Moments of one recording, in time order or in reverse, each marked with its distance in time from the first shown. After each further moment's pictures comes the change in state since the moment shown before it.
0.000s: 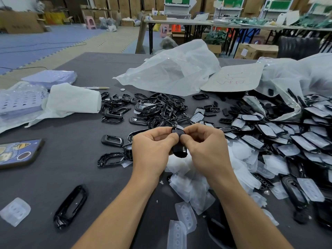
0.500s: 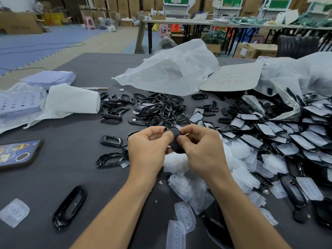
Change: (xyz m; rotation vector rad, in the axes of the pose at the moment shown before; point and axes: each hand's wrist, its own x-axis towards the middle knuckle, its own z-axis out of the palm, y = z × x) left_hand 0.005 0.000 -0.001 0.062 0.079 -0.002; right_hand 0.000 0.003 0.003 -0.045 -0.054 0.020
